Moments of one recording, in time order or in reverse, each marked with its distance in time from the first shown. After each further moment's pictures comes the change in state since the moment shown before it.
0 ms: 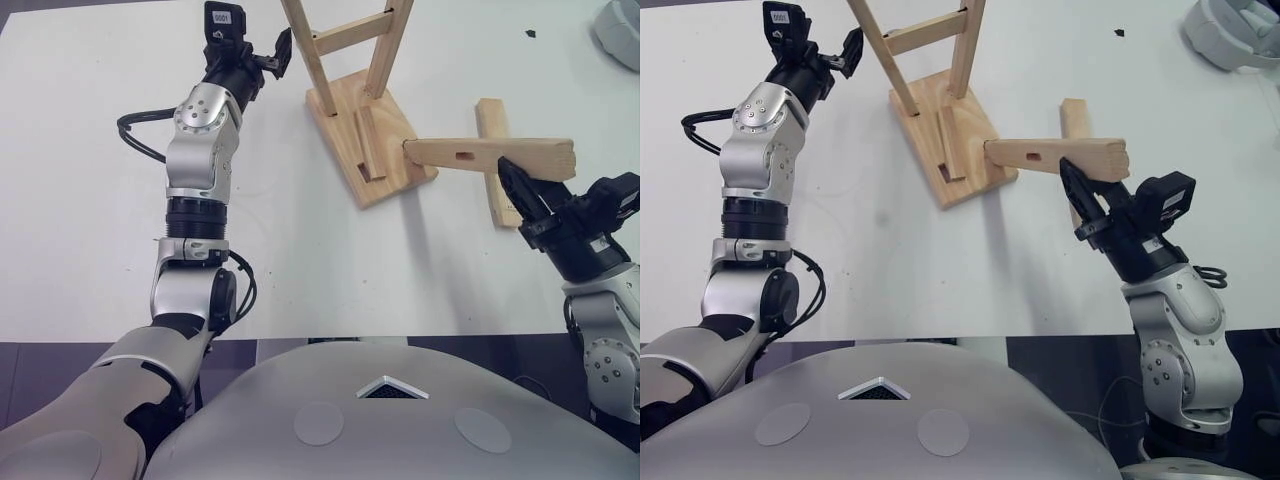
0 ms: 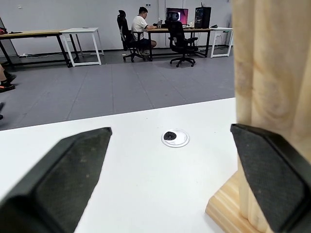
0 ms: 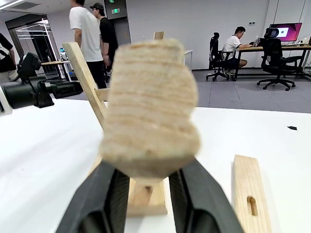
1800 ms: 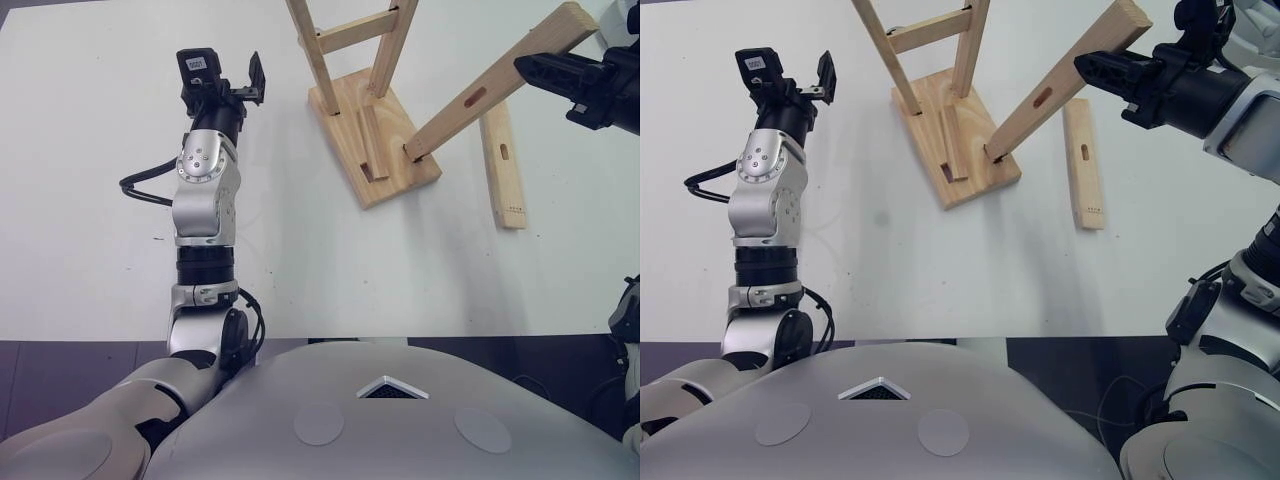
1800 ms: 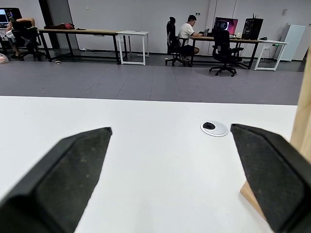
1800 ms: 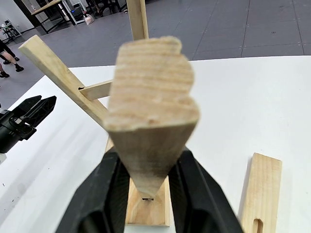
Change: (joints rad) left arm 0.238 -0.081 0.040 -0.245 0.038 -0.025 0.199; right arm -0.914 -0.318 -0.058 0.469 0.389 1.049 -0.198
